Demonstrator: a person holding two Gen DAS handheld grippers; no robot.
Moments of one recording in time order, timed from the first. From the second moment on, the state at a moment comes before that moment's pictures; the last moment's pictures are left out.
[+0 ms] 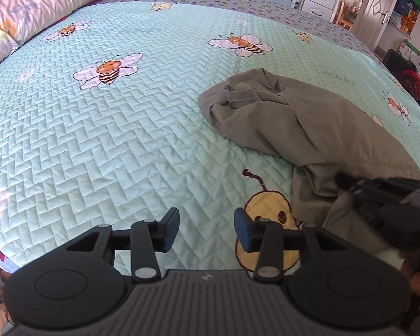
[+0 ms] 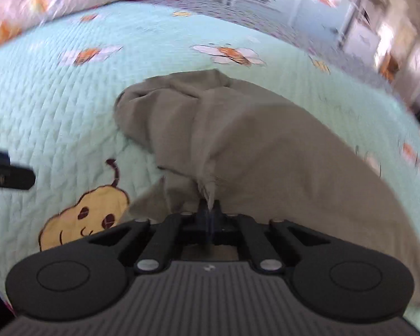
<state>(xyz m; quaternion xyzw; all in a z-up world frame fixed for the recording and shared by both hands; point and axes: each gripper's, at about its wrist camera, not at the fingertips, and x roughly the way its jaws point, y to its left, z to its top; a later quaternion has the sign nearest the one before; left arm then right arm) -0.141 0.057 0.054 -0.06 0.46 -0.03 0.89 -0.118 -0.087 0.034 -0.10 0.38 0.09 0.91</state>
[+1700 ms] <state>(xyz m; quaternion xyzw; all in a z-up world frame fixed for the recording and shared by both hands) -0.017 -0.141 0.098 0.21 0.31 -0.22 0.90 -0.167 -0.391 0.067 0.11 0.31 -0.09 0.94</state>
